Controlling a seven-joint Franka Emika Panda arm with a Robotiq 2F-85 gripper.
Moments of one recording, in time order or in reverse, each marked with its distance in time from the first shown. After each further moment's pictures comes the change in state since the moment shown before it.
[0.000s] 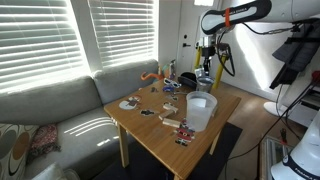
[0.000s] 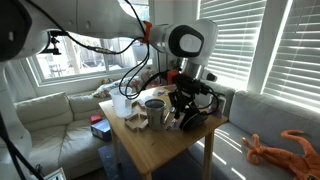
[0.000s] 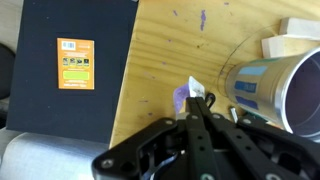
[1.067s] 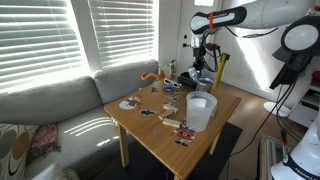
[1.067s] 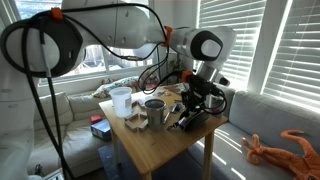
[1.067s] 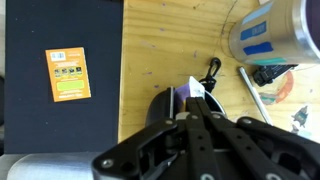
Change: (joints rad) arm -0.084 0.249 0.050 0.312 0.085 -0.145 0.130
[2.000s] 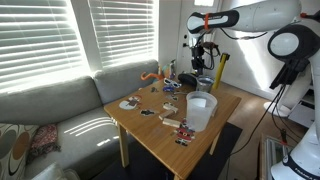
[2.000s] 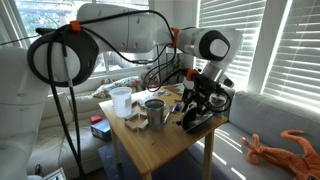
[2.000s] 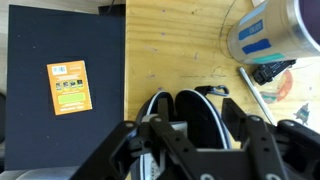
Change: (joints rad) arm -0.037 0.106 0.022 0.167 0.000 -0.134 0.036
